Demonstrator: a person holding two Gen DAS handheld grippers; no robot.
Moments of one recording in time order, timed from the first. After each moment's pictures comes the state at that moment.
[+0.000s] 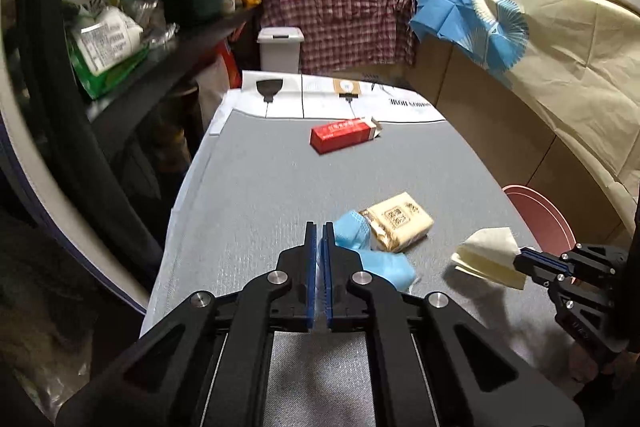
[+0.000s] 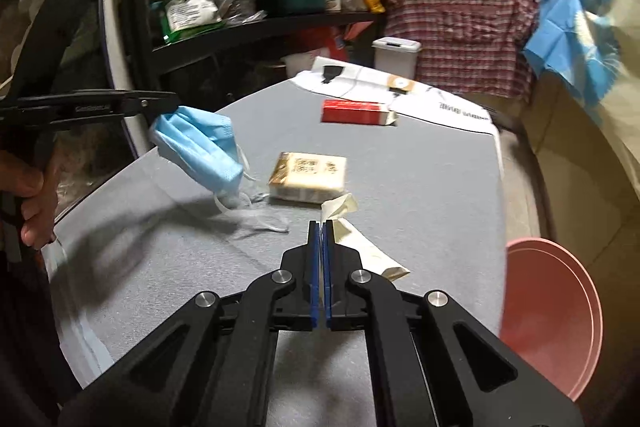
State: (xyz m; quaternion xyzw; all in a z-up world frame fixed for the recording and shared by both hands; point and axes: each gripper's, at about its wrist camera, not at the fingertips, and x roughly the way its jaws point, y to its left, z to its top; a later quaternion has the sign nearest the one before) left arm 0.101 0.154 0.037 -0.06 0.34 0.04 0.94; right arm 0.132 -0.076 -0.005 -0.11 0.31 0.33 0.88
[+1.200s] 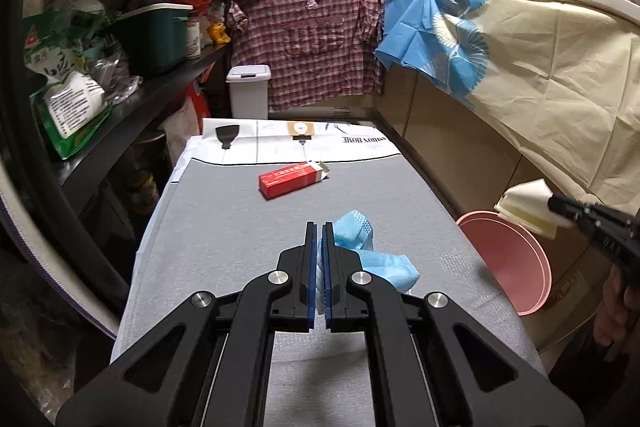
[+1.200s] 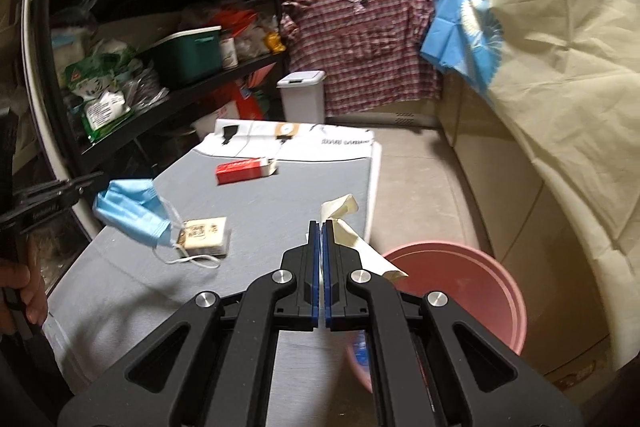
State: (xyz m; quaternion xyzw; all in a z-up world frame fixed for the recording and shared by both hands) left arm 0.103 0.094 0.070 -0.04 0.29 0.01 0.96; right arm 0.159 -0.195 0.065 -0.03 0.28 0.21 0.94
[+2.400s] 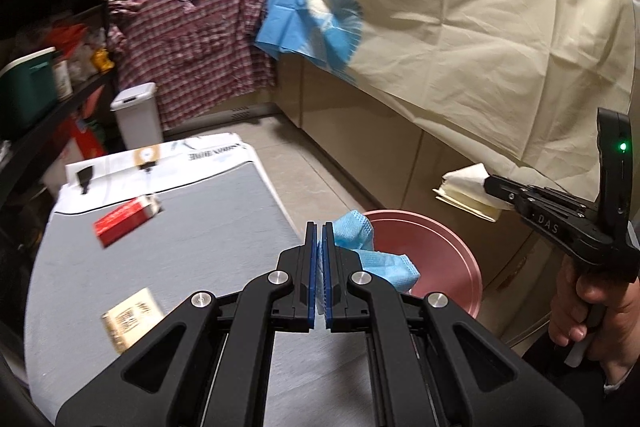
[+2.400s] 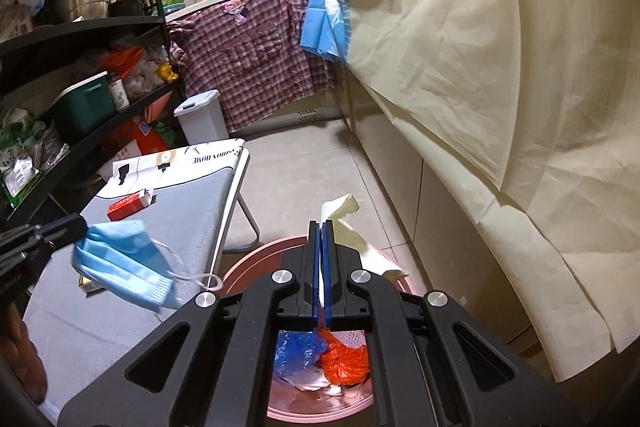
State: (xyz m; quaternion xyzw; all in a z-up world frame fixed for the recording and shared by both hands) left arm 0.174 -0.089 0.058 0.02 0.29 -0.14 0.95; right arm 0.203 -0.328 0.034 0.06 0.28 0.07 0.95
